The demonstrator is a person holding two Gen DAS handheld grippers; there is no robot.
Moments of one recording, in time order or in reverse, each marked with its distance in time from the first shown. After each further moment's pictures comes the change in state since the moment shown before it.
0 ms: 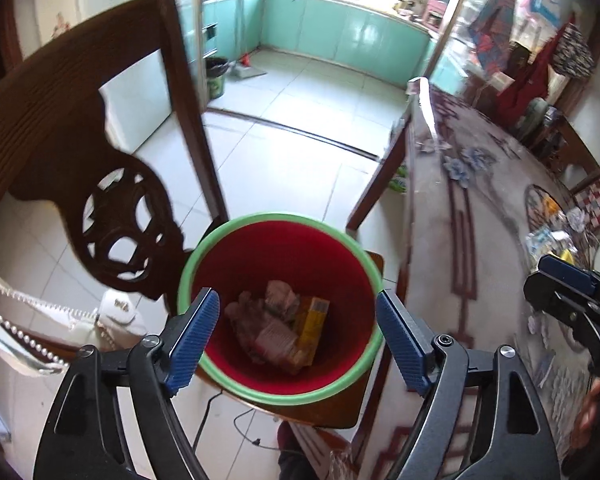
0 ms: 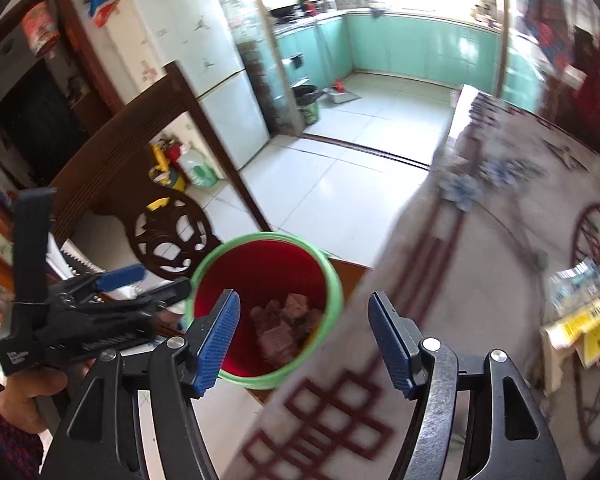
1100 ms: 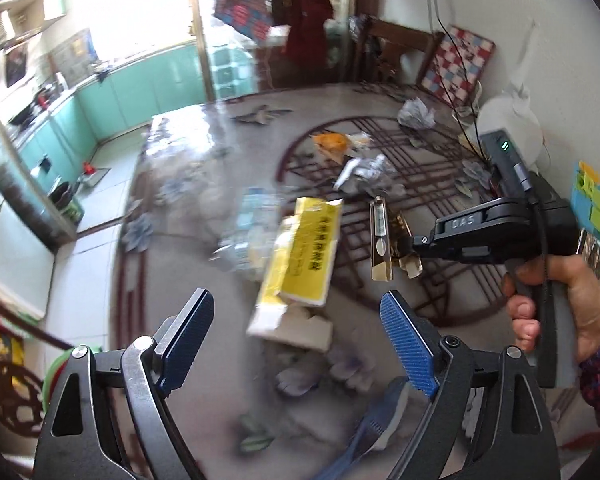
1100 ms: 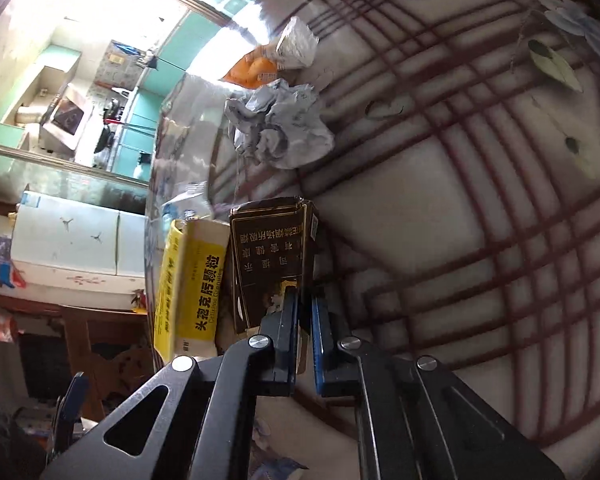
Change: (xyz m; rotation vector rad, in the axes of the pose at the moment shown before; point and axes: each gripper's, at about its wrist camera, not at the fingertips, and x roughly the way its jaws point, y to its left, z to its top) left arm 0.007 -0.348 -0.025 0.598 -0.063 -0.222; right arm -0.050 -0.396 -0.097 0.831 -0.004 0.098
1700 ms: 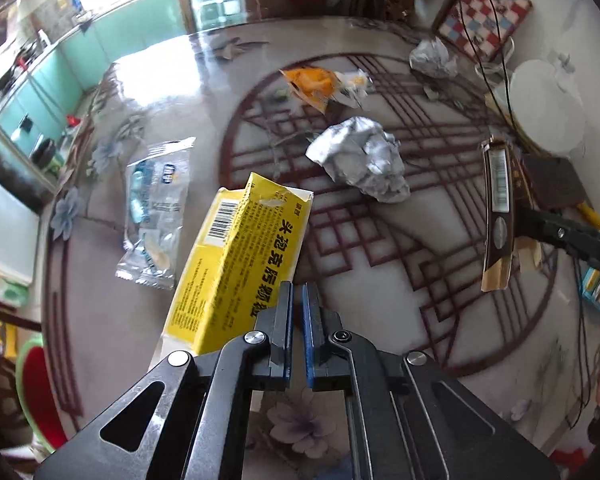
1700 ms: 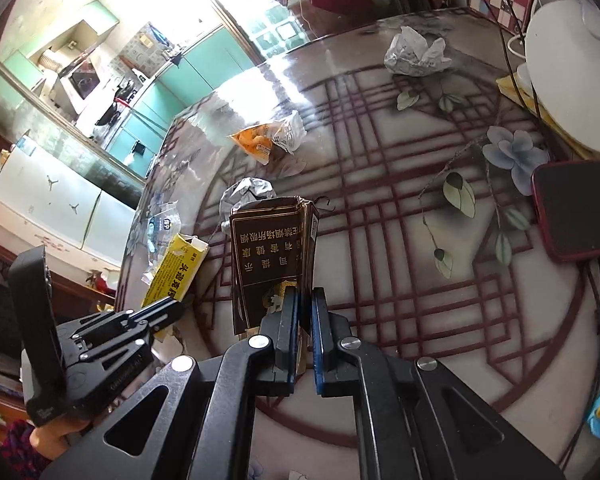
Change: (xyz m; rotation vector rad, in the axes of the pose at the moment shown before) left arm 0.082 -0.027 0.029 -0.089 0.209 -0.004; right arm -0.081 0.002 0.006 -0.256 -0.131 -0.162
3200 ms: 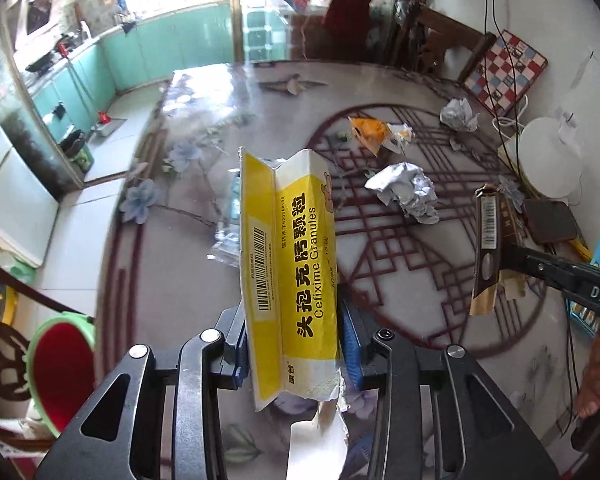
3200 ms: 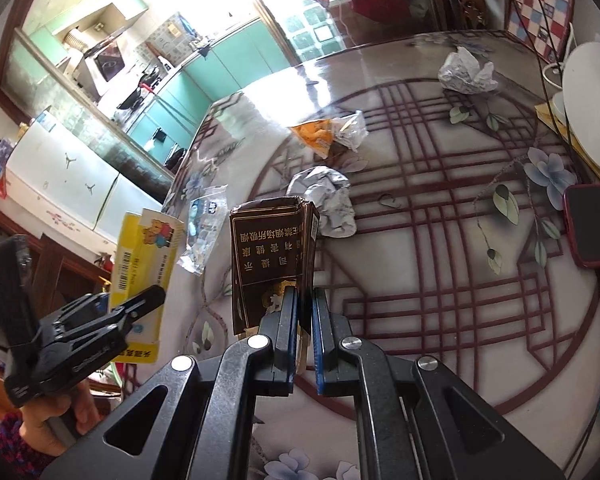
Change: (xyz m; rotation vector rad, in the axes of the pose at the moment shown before) left arm -0.062 0.058 -0.021 -0.107 -0.121 0.051; right arm -0.005 0.060 -0.016 -0.093 -0.002 0.038
